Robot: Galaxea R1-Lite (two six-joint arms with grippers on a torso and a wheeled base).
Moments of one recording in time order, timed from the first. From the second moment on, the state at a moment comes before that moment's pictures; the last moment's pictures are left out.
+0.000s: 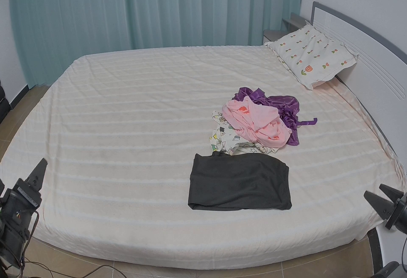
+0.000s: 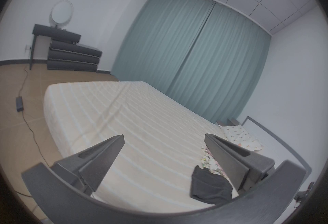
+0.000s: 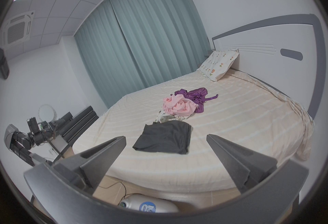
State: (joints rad) left arm -0.39 0.91 -0.11 -0.68 0.62 -0.61; right arm 0.04 0.75 -0.15 -0.38 0.26 0.28
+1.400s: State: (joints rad) left arm 0.00 0.01 -0.02 -0.12 0.60 -0.13; right arm 0.00 0.01 -0.03 0.00 0.14 0.13
